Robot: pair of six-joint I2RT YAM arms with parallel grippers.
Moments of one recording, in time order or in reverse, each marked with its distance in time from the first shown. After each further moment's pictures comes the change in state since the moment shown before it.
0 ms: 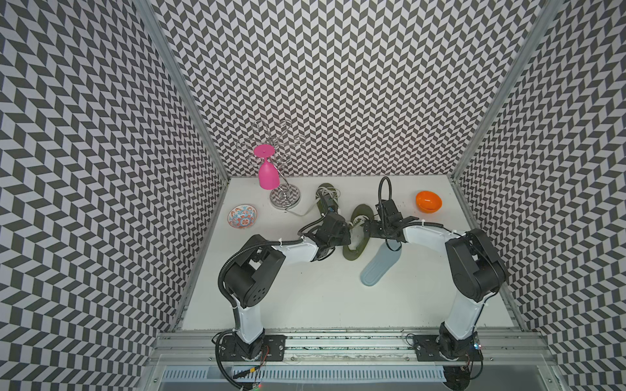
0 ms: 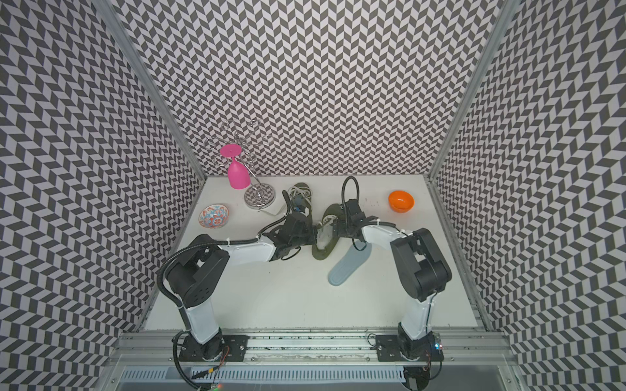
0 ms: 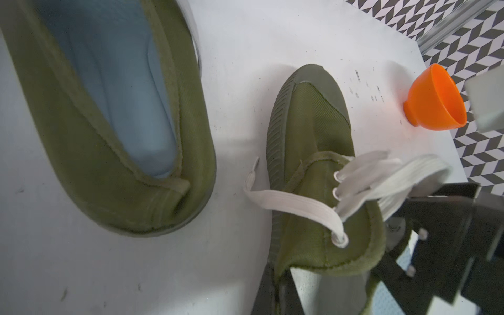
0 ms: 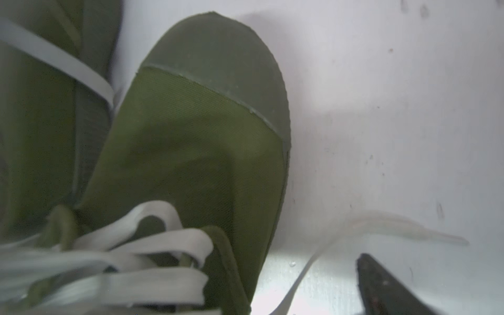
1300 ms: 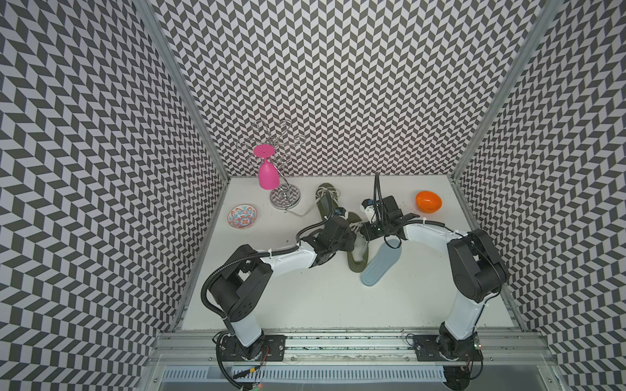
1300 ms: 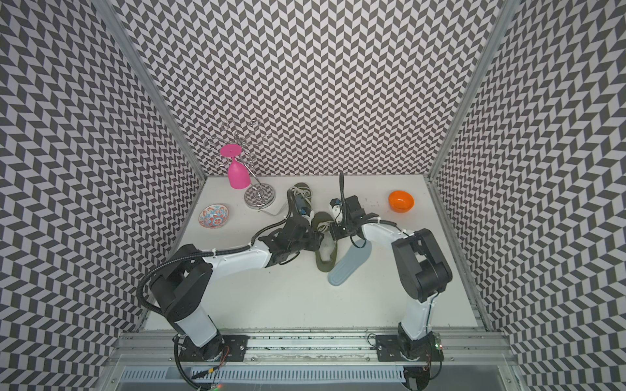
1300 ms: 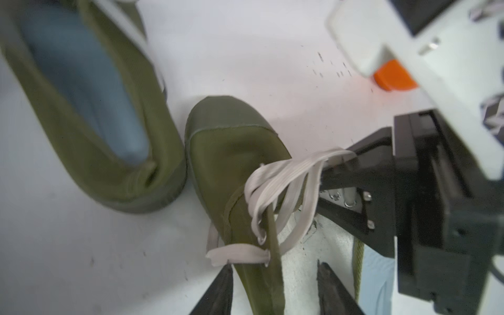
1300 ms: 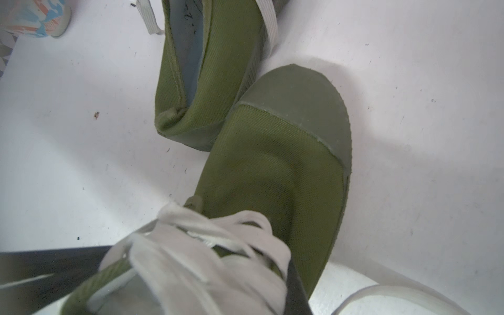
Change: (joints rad) left arm -0.082 -0.104 0.030 -0.134 -0.042 0.253; right arm 0.019 -0.007 0.048 -0.022 -0.334 -0.374
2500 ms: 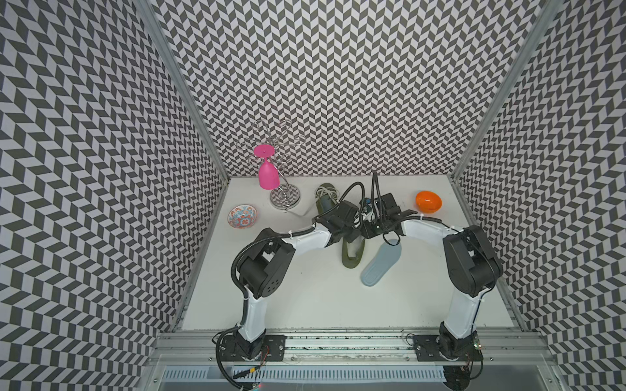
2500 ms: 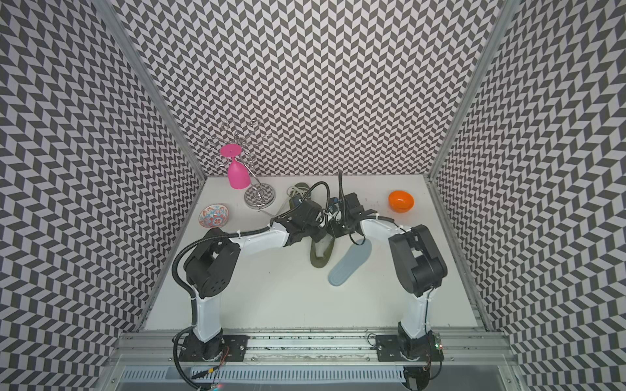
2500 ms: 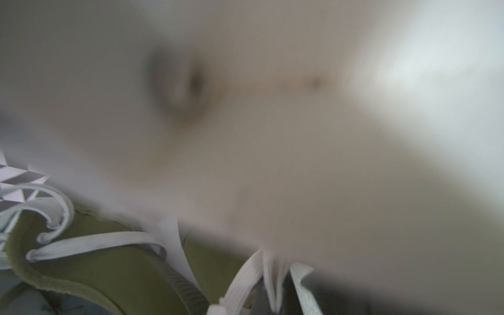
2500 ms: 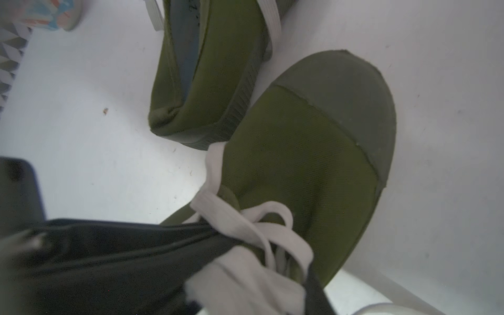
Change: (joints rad) left arm 0.065 0.255 0.303 -0.130 0.056 0.710; right arm -0.013 0.055 0.068 -0.045 -0.071 -0.030
